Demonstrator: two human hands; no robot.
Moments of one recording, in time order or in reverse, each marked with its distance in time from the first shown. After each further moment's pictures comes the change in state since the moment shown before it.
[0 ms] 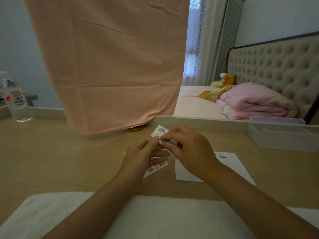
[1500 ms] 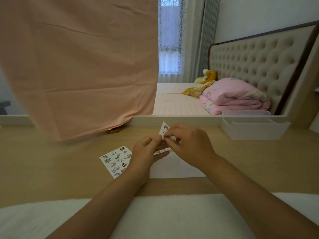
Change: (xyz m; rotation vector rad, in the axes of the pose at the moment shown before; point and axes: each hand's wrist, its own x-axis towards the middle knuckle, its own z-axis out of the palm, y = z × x) left_hand 0.028 -0.031 0.077 -0.035 -0.045 -0.026; right_hand -0.022 0.051 -0.049 -0.191 0.086 0.060
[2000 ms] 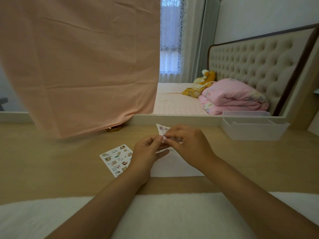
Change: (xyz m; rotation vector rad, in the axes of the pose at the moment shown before) left_hand -0.001 -0.004 -0.005 0.040 -0.016 0.014; right_hand -0.004 0.002 0.010 0.177 -0.038 0.112
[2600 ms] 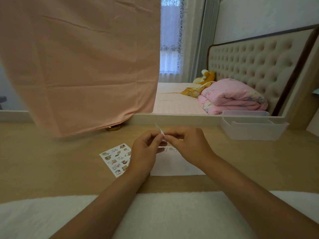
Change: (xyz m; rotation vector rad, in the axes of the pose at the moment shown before) left_hand 0.000 -0.002 -0.004 0.241 0.058 0.247; right_hand 0.000 -0.013 -0.005 0.282 -0.056 0.183
